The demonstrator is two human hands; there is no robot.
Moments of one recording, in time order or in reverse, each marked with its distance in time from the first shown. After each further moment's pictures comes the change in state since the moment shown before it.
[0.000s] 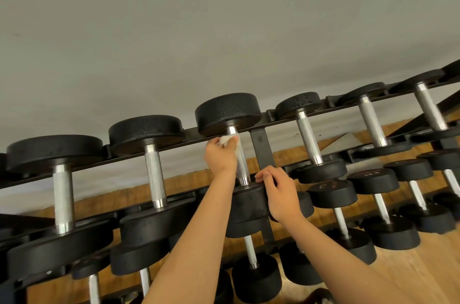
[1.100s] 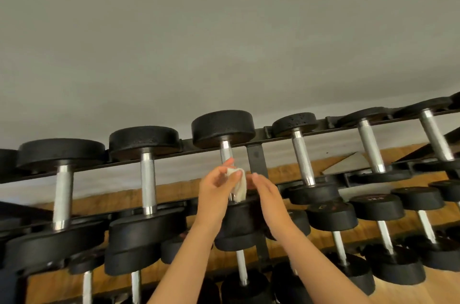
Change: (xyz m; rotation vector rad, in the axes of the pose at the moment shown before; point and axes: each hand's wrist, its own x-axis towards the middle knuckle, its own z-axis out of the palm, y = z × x) left_hand -0.075 0.004 -0.034 -0.217 -0.351 0.091; right_hand 0.014 -0.025 -0.022 0.465 -0.272 0.234
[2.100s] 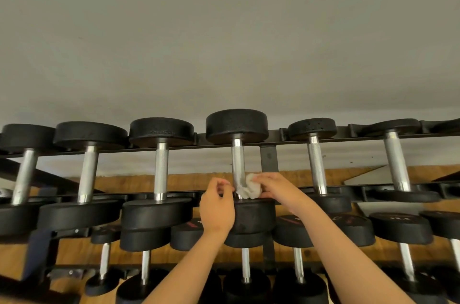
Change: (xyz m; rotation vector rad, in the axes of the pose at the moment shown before) left_hand -0.004 -0.051 0.000 0.473 0.400 0.070; right_hand 0.054 -0.016 -0.032 -0.148 -0.383 0.297
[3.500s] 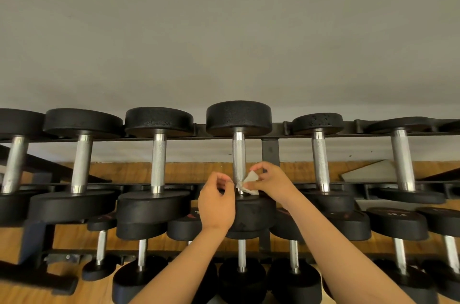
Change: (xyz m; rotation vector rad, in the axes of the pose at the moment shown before) left_hand 0.001 -0.001 0.000 -0.016 0.013 0.026; right_hand 0.022 0.010 0.006 -0.246 0.125 -0.076
